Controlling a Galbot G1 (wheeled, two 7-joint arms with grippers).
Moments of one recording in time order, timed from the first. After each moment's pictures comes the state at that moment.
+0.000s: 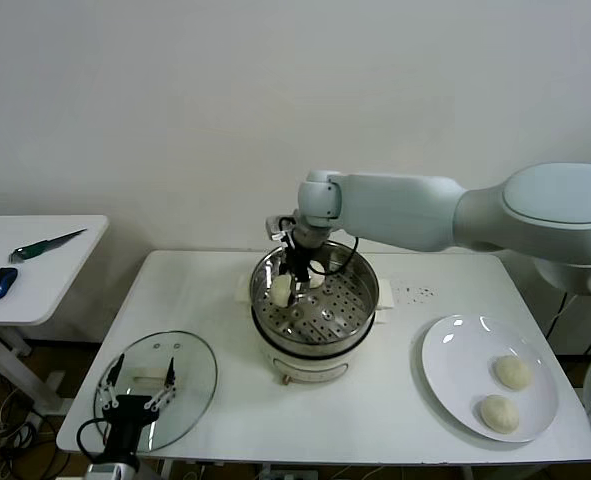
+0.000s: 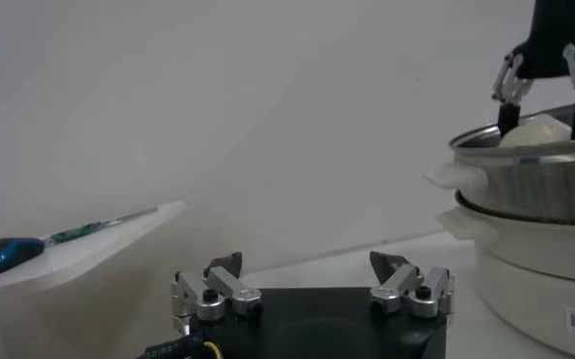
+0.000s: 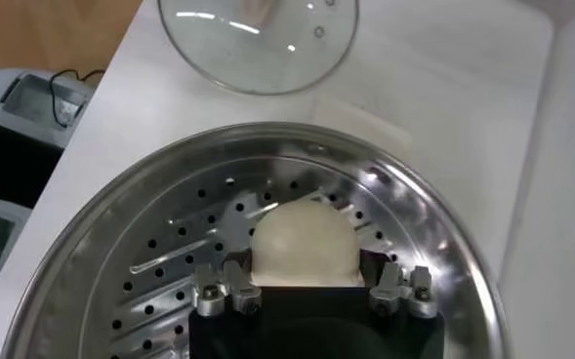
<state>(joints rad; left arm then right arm) 1.73 -1.43 -0.66 -2.02 0.05 -0.12 -0.06 0.62 1.39 -1.59 1.07 0.76 -0.32 -0.93</state>
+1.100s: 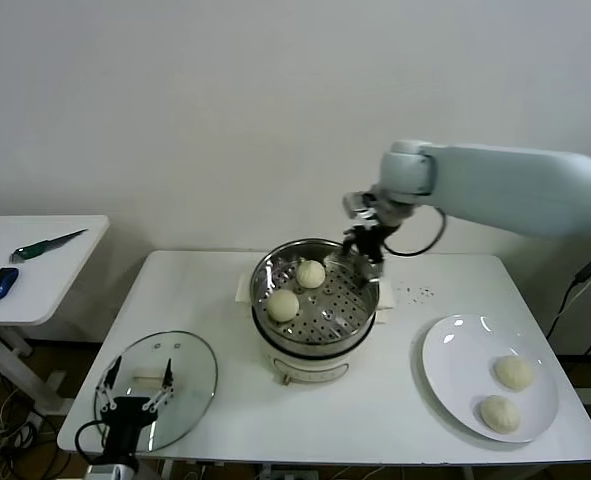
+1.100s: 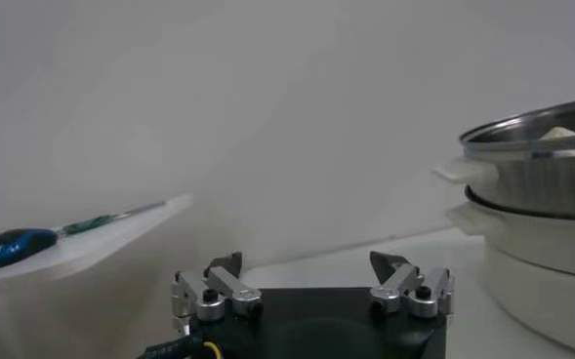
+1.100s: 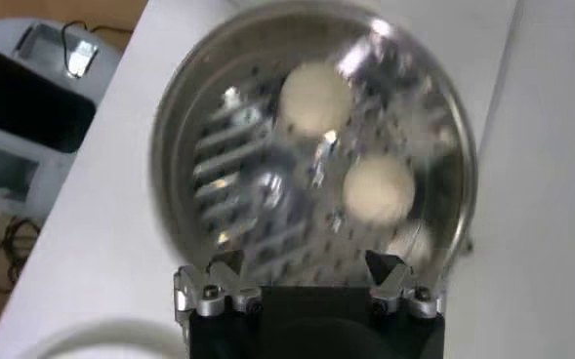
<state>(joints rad) 1.73 -1.45 -0.67 -2.02 0.05 -0.11 -0.07 0.89 0.83 -1.67 1.45 0.58 -0.24 -1.04</state>
